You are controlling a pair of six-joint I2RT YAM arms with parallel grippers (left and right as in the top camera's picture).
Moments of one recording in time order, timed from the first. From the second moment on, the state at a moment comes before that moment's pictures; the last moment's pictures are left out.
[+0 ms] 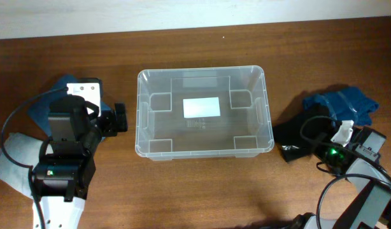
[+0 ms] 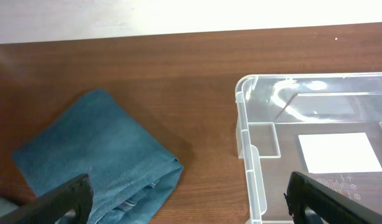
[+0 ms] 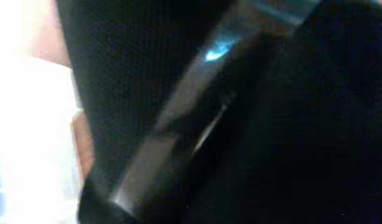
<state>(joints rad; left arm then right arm) -0.08 1.05 1.06 -0.62 -0.08 0.00 -0.69 1.46 0.53 -0.17 -0.68 0.12</state>
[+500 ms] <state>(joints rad) -0.04 1.05 1.06 -0.66 -0.12 -0.01 -0.57 1.17 1.06 -0.77 -0.73 0.04</state>
